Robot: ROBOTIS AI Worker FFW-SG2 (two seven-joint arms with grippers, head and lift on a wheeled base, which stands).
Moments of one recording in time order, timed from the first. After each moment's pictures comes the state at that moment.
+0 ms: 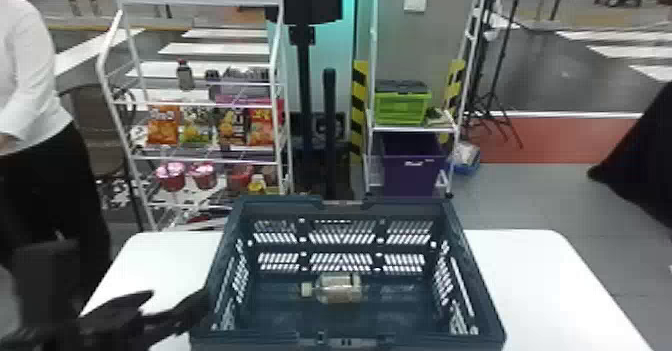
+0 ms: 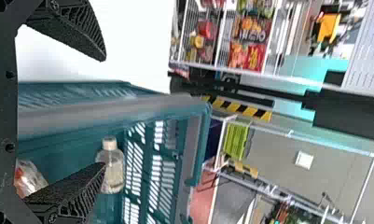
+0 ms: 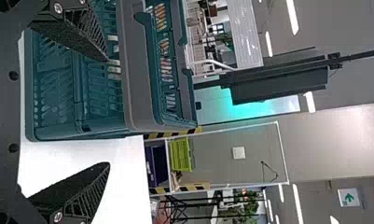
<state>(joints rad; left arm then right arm) 0.27 0.01 0.29 -2.40 0.18 1.11 -0.33 1.04 -0.08 0.02 -2.10 -0.17 -0.40 0.14</state>
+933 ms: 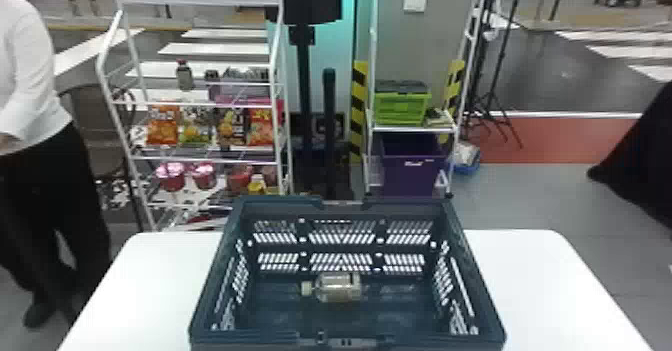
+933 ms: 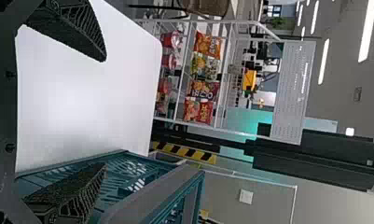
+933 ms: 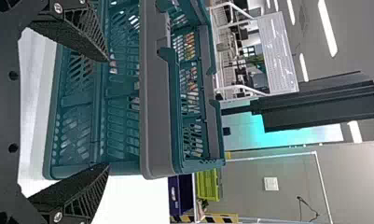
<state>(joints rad) 0.81 0.00 0.39 -2.15 0.34 0.07 -0.31 0.99 -0.10 0.10 -2.20 -0.09 -0.13 0.13</state>
